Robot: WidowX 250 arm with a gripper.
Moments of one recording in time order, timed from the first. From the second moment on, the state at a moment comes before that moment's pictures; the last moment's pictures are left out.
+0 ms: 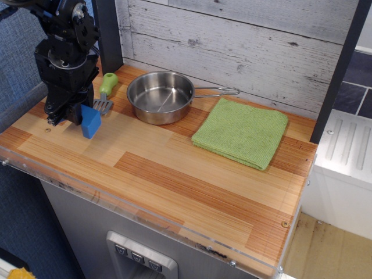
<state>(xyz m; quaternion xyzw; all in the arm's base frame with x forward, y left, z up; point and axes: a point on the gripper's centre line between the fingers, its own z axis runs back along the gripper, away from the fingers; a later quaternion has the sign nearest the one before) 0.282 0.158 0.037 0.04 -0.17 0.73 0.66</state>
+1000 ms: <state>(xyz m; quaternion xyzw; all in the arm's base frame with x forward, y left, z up) 0.289 0.136 0.024 -0.02 -0.13 0.75 0.65</state>
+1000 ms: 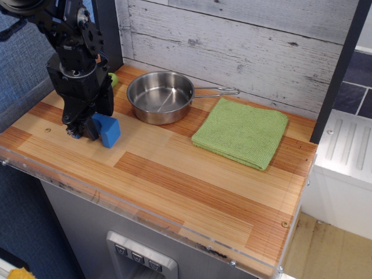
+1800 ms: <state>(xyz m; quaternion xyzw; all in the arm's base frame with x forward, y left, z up) 0.320 0.119 0.074 -0.03 -0.14 0.73 0.67</state>
